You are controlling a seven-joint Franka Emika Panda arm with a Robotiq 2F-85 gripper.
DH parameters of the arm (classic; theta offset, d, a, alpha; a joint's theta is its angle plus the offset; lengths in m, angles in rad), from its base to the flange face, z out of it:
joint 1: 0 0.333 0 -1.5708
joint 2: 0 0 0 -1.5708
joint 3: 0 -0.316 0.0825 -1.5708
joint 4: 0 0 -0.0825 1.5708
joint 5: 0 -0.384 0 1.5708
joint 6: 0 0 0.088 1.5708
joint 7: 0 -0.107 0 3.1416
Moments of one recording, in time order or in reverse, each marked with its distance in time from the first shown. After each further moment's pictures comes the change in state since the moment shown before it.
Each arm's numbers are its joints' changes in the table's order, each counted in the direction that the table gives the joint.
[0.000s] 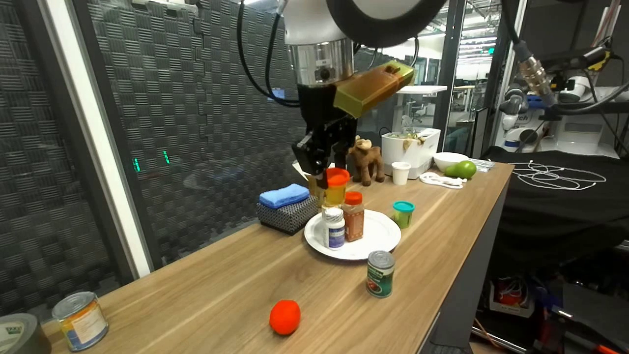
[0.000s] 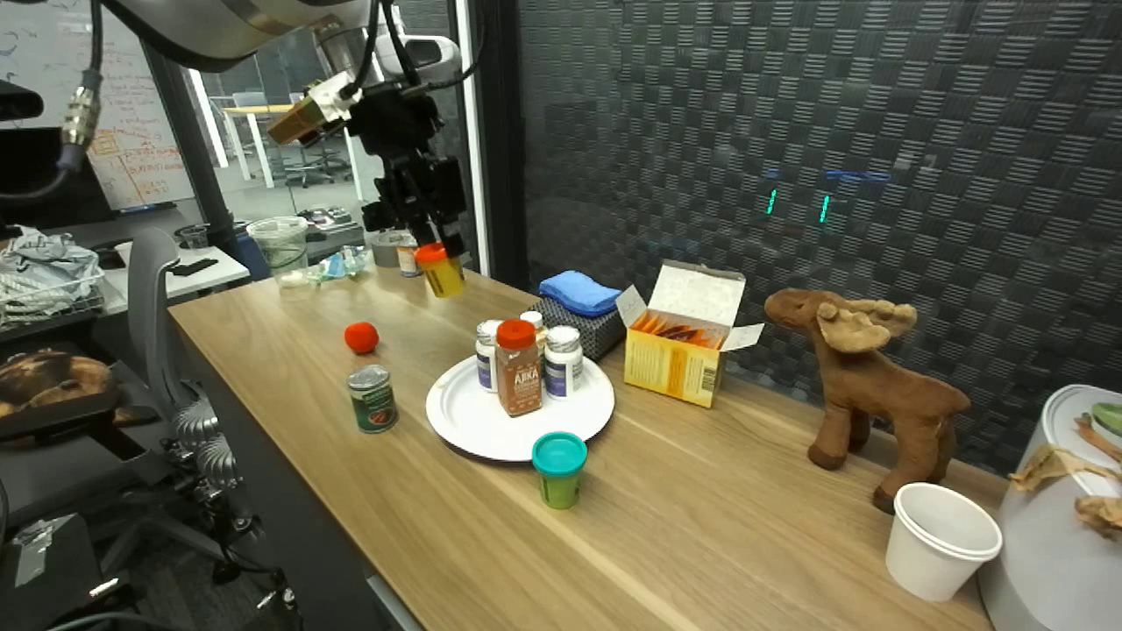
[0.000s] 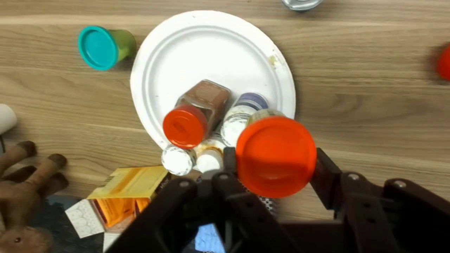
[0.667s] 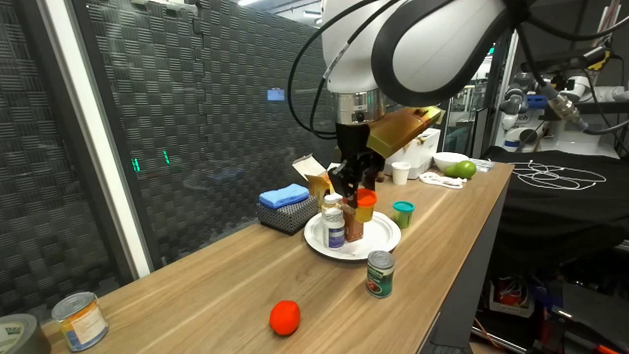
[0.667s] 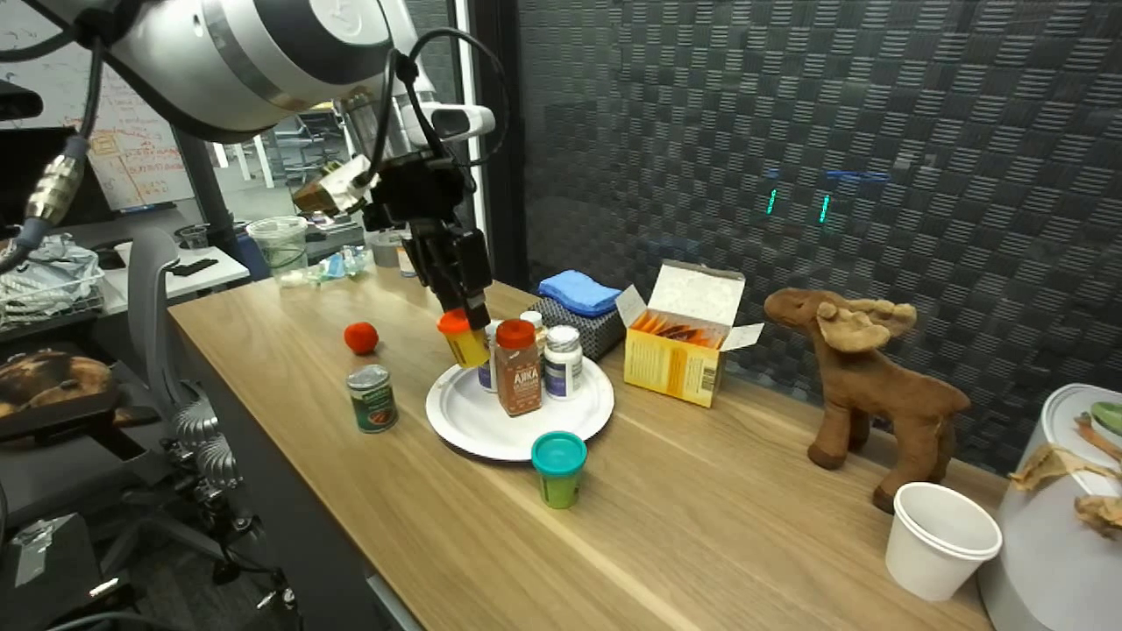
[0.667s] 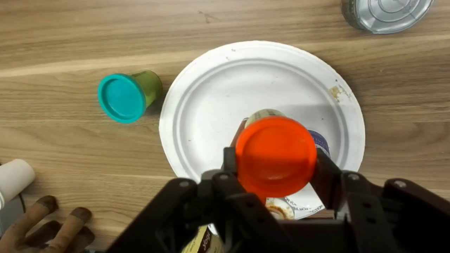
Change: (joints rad) arm -0.098 -0.003 0.018 -0.156 0.035 -0.150 -0.062
